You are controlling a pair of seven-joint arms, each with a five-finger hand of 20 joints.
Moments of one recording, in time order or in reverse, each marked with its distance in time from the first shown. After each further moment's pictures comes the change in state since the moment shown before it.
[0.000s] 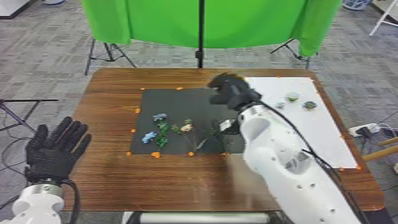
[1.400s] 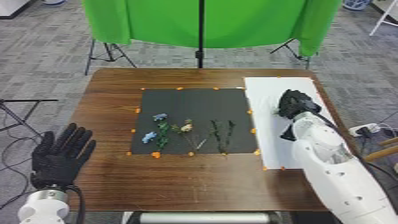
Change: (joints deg) left arm 1.4 -1.4 1.4 -0.7 -0.1 0.5 0.3; right arm -2.1 8.9 10.6 16.0 -6.3 -1.6 0.7
